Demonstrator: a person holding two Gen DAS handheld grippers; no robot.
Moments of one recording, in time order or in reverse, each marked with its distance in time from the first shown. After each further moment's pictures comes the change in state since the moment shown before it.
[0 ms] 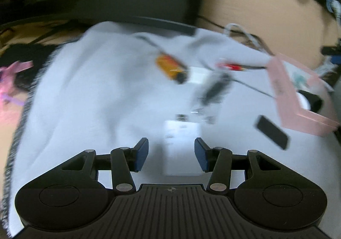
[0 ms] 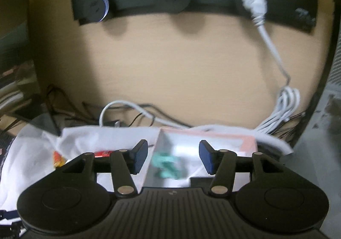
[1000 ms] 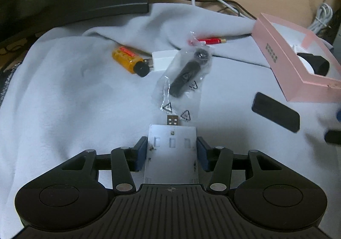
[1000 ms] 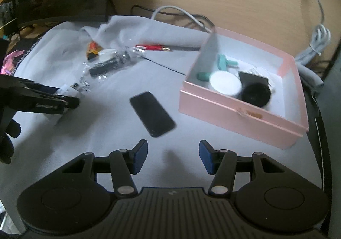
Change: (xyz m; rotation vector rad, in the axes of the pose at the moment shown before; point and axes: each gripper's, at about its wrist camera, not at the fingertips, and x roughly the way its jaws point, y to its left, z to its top) left arm 0.061 -0.052 -0.001 0.248 0.065 -0.041; right arm -0.023 0.060 -0.161 -0.221 0.184 0.072
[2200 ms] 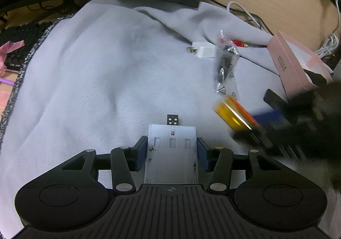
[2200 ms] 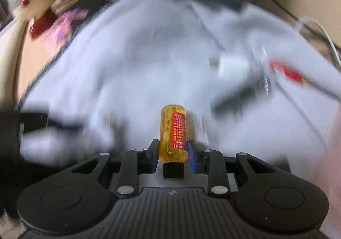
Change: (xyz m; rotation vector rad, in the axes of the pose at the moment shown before) left arm -0.041 0.054 -0.044 -0.201 -0.004 -0.036; right arm 0.082 0.134 0.073 -0.296 0.194 0.326
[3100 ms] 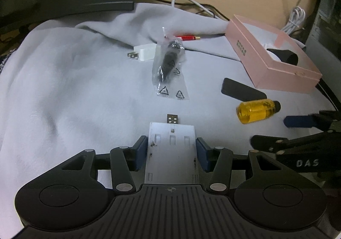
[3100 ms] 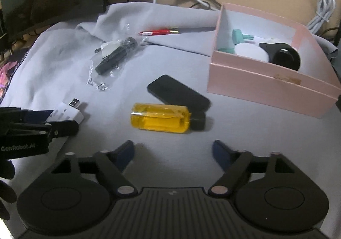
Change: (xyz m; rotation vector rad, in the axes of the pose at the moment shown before) left arm 0.015 -0.055 -0.008 0.193 -0.046 -0.088; right arm -0.049 -0.048 -0.124 0.435 -0.208 -0.297
